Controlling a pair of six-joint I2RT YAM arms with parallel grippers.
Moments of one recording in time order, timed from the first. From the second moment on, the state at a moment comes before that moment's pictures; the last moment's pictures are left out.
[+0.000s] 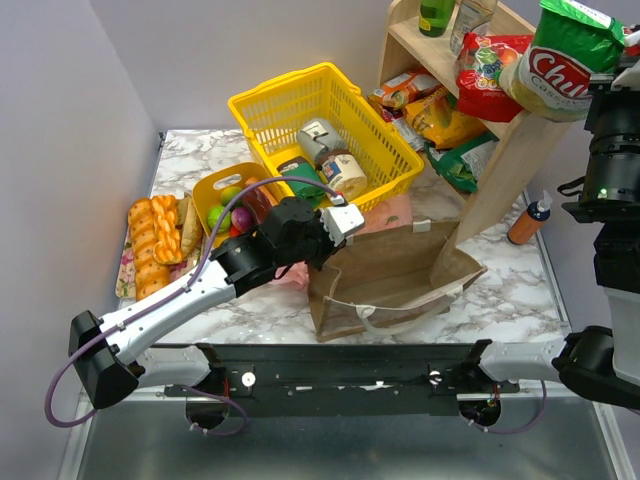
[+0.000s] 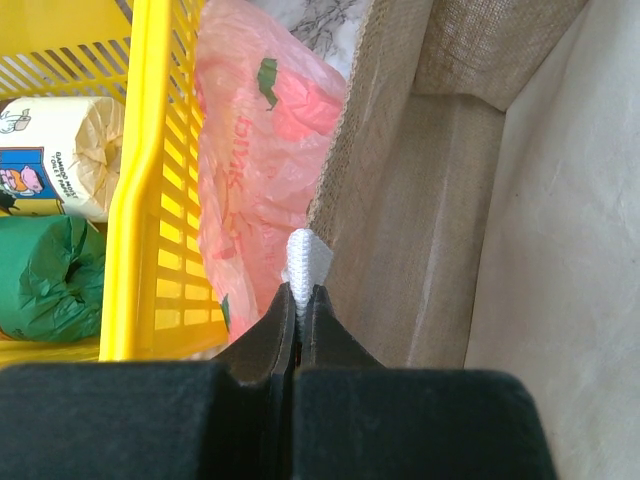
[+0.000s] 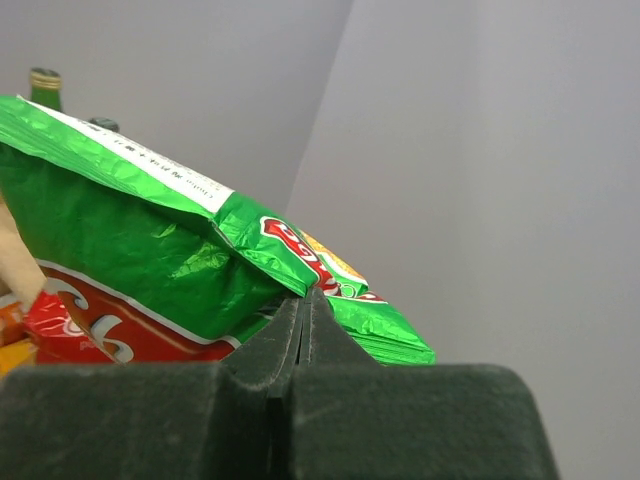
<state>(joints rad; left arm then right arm) -0.91 1.18 1.08 -0.34 0.12 0.19 0.84 1.22 2.15 -0.13 1.04 -1.07</state>
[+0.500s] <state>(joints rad) -0.91 1.20 1.09 -0.34 0.12 0.19 0.96 1.22 2.17 -0.30 0.92 -0.91</state>
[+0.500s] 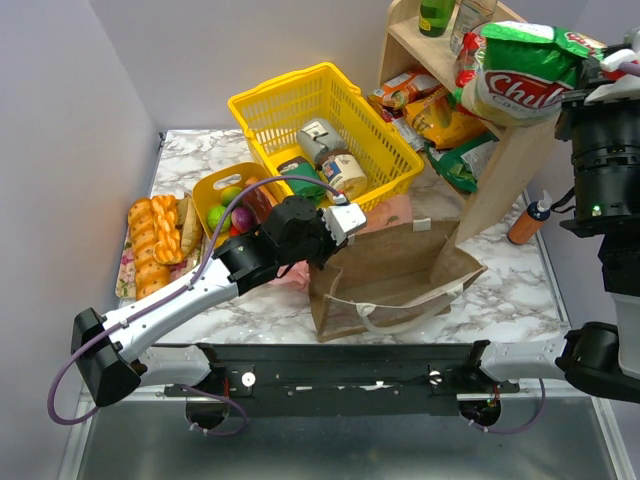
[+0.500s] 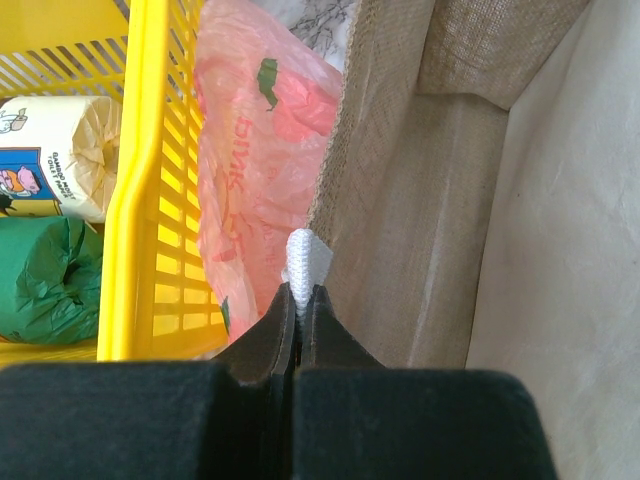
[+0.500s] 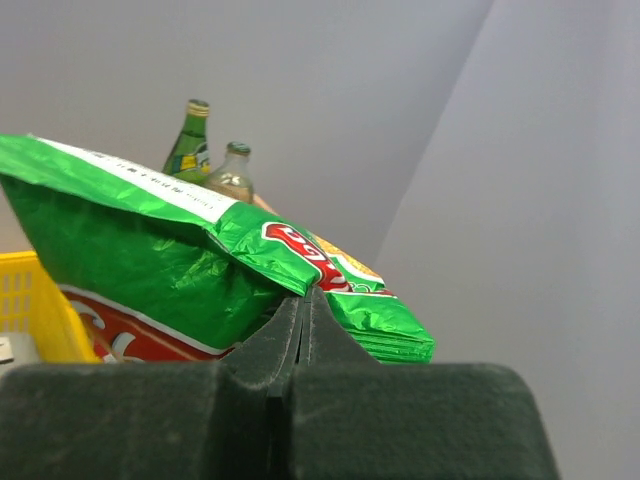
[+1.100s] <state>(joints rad) -0.91 1.20 1.10 -0.34 0.11 0.19 1.09 1.30 2.20 -0.40 0.88 -0.83</state>
